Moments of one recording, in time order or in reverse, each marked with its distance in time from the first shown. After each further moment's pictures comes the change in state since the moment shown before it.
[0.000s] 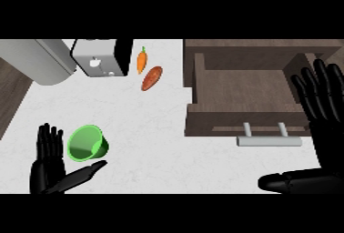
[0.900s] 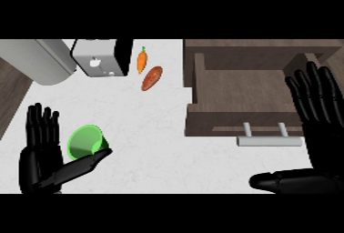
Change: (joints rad) left arm -0.019 -0.025 -0.122 -0.355 -0.108 0.146 0.269; right arm 0.015 0.020 0.037 0.008 0.046 -0.025 -0.030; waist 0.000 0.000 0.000
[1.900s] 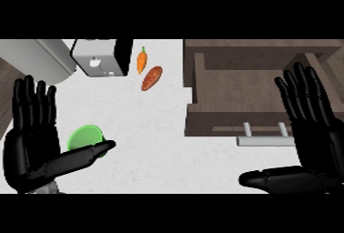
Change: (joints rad) left arm -0.143 -0.001 -0.033 -0.162 -0.064 -0.028 0.145; right arm -0.005 0.022 0.044 0.027 0.031 -0.023 -0.017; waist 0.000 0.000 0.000
